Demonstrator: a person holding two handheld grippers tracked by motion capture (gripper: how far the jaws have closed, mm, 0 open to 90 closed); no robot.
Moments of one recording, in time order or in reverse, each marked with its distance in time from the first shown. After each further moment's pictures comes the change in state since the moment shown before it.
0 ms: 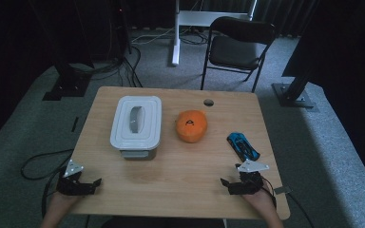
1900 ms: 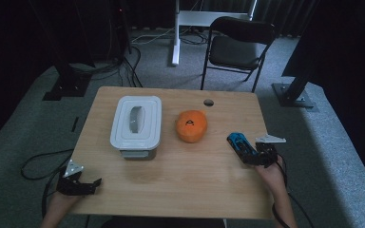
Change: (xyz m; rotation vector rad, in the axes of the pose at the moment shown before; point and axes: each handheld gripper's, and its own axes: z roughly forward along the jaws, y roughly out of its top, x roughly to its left) left arm 0.000 0.000 0.000 -0.002 0.003 -0.005; right arm -0.093 0.031 0.002 0.017 -0.200 0.193
